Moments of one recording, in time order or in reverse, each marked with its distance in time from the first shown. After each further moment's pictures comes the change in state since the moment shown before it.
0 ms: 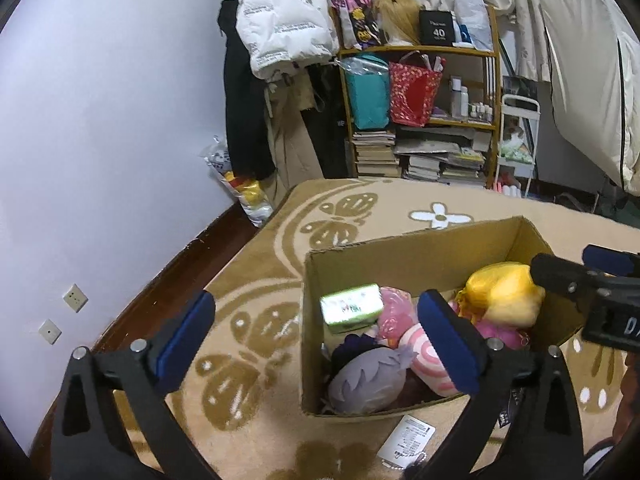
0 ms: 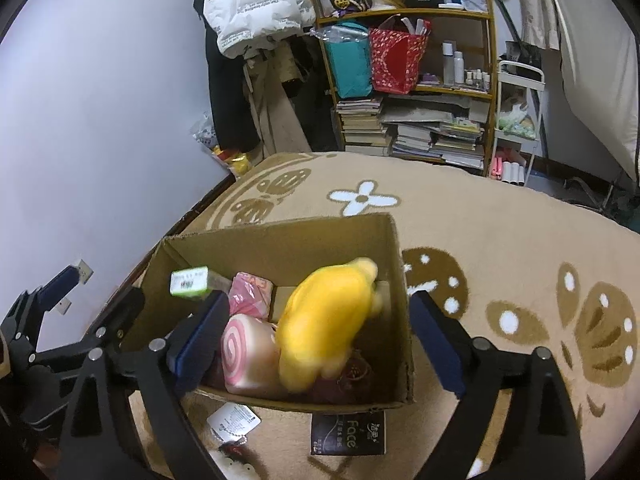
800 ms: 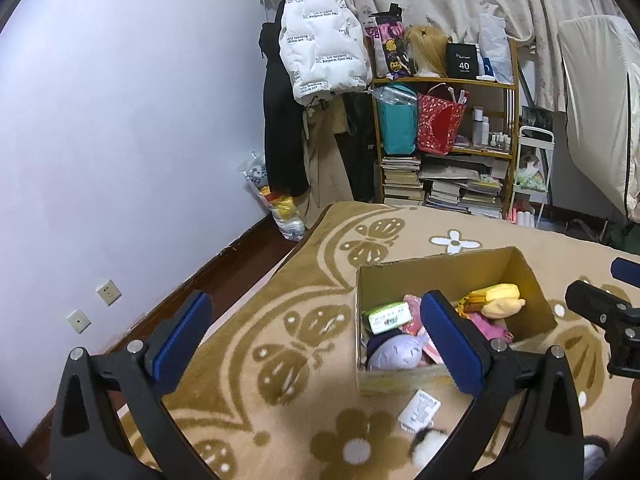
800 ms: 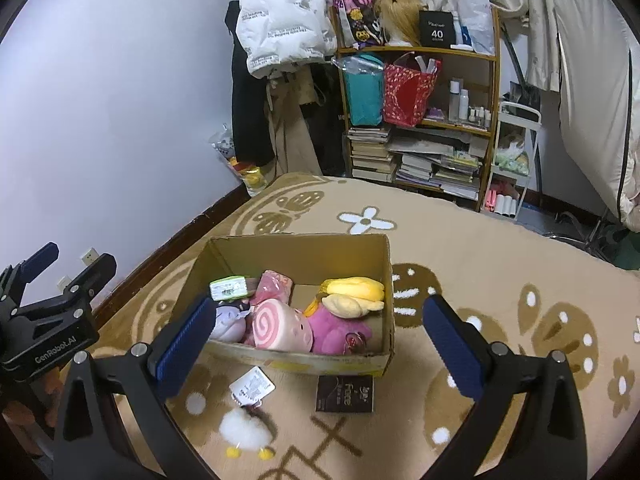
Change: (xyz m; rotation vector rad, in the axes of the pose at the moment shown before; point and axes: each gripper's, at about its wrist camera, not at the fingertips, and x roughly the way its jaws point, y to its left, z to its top) left arm -0.100 0.036 0.008 -0.056 -0.051 0.082; right arm -0.094 0.025 -0.008 -0.110 -0.064 -0.005
